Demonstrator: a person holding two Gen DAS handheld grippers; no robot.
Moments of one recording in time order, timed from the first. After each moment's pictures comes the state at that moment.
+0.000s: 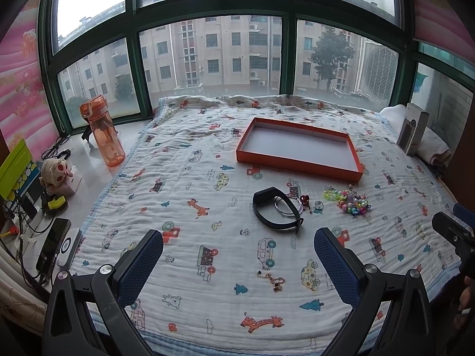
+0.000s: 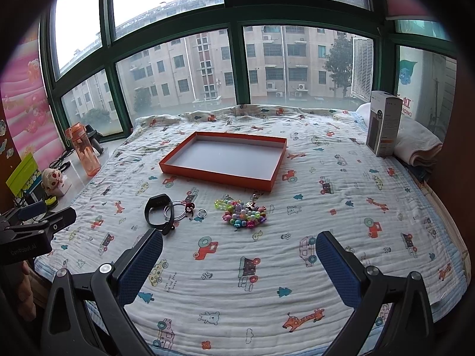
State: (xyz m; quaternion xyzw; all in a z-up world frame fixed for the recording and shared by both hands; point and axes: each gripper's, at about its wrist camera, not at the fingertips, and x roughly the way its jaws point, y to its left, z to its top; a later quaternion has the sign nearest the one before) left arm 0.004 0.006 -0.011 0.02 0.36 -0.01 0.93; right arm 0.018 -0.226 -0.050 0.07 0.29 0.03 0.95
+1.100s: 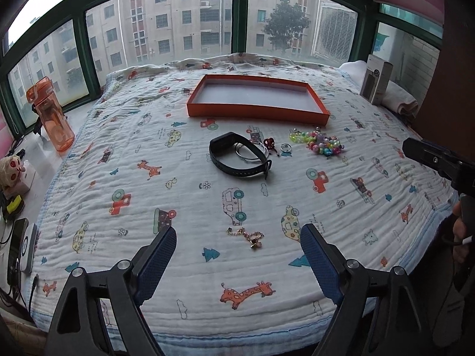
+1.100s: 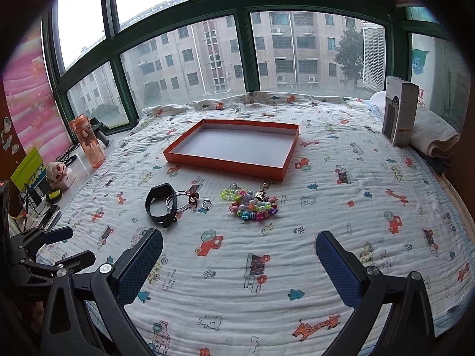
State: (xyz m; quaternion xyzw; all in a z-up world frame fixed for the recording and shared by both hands) left arm 0.007 -0.009 -0.090 0.05 0.42 -0.14 0.89; right arm 0.038 -0.219 -0.075 0.07 0.32 0.07 0.94
